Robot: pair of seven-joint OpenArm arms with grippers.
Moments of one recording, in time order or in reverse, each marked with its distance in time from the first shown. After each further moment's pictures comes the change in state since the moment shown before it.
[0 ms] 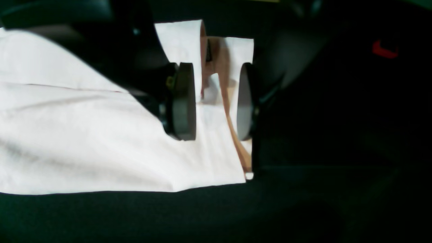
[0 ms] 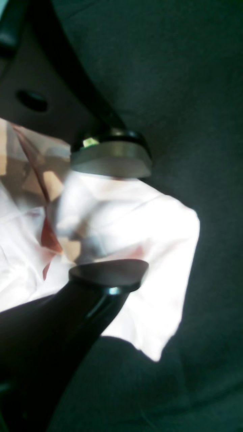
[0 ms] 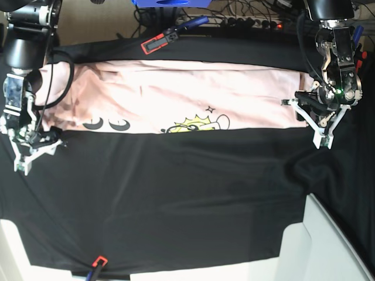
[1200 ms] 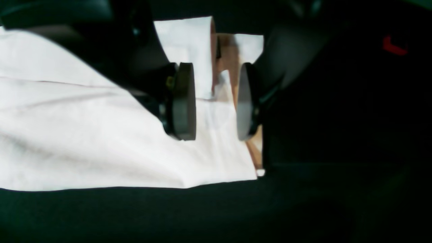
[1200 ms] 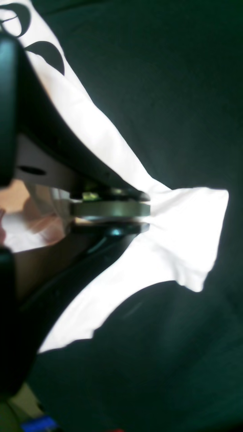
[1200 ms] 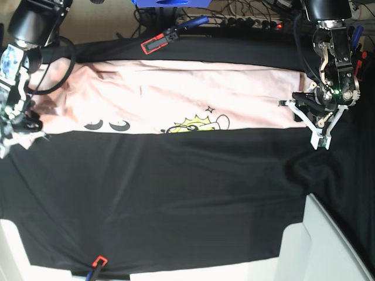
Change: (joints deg) left arm -0.4 0.9 0.0 0.0 0.0 0.0 0.0; right arm -7.9 -6.5 14.6 15.2 0.7 -4.0 -2.0
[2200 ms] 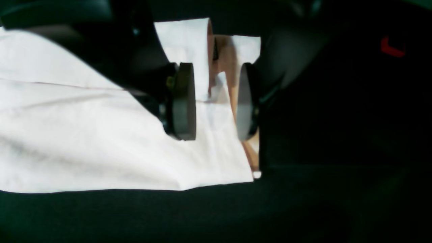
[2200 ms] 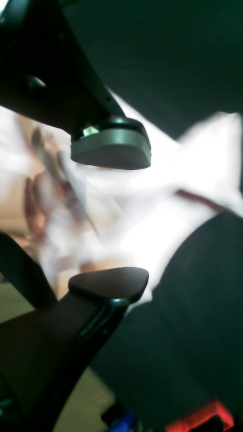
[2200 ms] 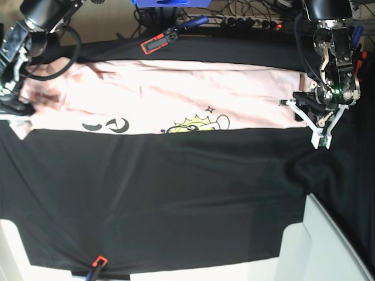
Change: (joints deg) left arm 0.2 -0.1 0.0 0.0 0.0 0.0 0.0; right arm -2.7 -7.0 13.8 8.7 -0.5 -0.8 1.9
